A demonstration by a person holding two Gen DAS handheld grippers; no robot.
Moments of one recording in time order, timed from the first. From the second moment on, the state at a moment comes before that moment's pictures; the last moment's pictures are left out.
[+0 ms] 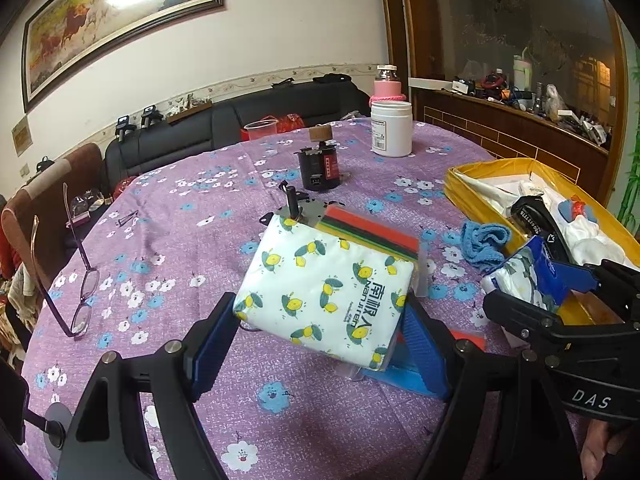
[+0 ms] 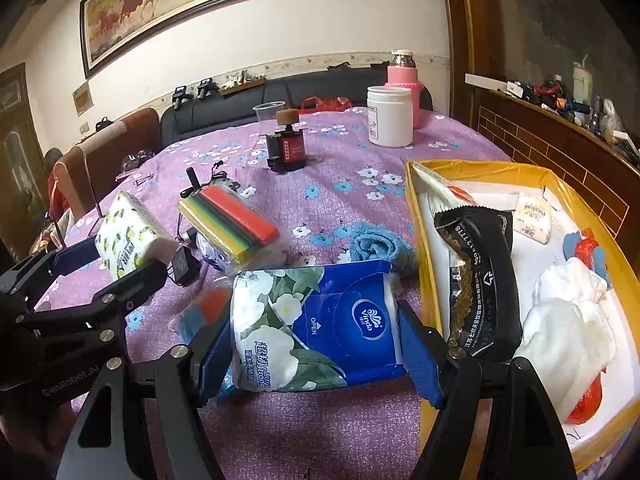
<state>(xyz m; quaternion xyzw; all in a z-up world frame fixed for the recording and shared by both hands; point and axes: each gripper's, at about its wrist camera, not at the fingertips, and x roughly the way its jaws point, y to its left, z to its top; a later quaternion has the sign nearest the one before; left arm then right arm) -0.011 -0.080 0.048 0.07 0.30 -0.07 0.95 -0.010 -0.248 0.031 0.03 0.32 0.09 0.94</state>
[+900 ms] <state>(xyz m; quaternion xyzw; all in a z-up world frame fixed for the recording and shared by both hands) -0.009 -0.231 0.083 0.07 0.34 -0.24 0.90 0.015 -0.439 0.087 0.16 0.35 0.01 0.92</state>
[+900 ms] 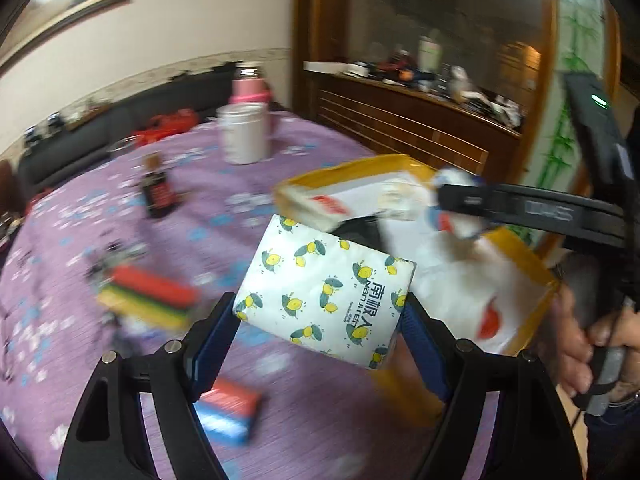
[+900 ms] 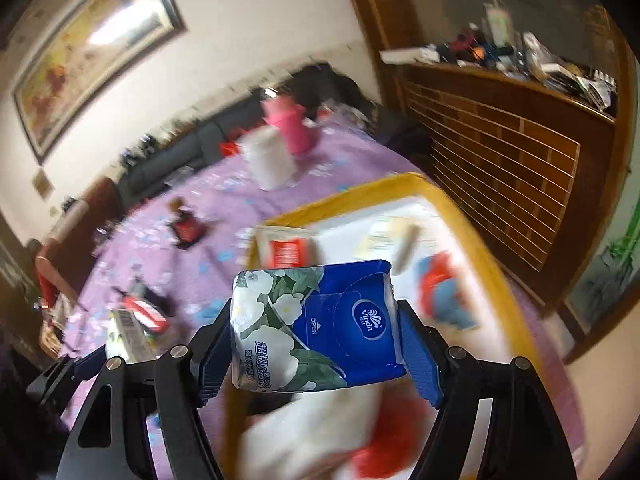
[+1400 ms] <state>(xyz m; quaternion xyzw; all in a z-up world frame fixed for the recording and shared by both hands) 0.031 -0.324 0.050 0.10 0.39 -0.26 0.88 0.091 -0.473 0.052 0.13 0.43 -0.02 0.89</state>
